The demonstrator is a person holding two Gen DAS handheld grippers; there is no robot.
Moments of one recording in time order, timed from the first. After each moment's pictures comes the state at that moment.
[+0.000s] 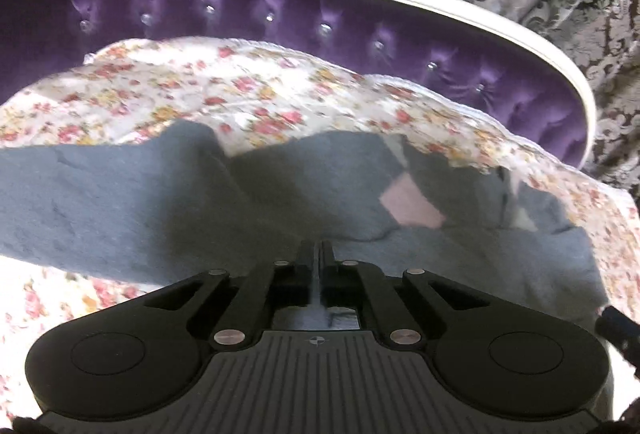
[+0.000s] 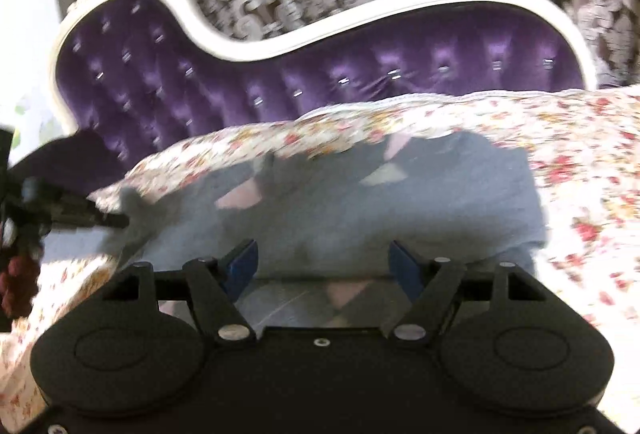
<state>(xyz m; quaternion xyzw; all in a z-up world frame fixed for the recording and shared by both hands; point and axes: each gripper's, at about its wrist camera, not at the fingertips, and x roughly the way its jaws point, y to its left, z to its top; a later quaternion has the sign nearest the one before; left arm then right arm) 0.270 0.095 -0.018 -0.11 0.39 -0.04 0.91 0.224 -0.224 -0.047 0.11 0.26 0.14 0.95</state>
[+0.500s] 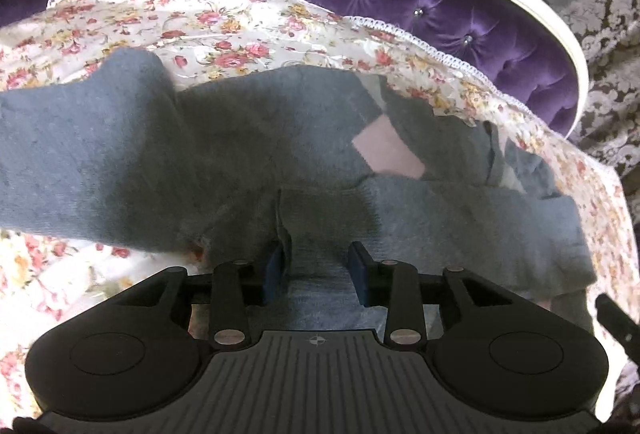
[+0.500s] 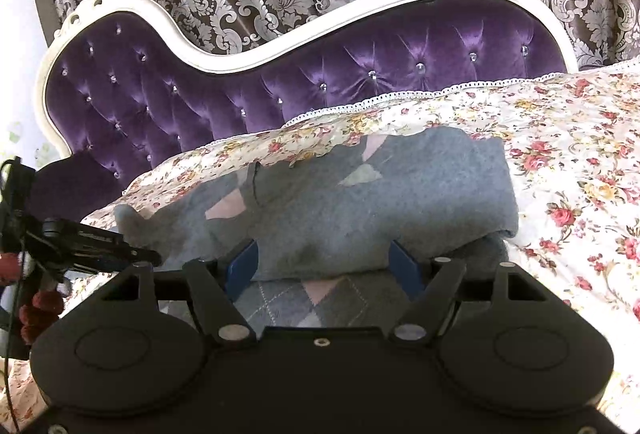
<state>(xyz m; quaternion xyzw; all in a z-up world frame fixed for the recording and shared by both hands) 0.284 0.081 -0.051 -0.14 0.45 -0.08 0.88 0.217 -0.243 -0.048 0.14 0.26 0.13 0.95</state>
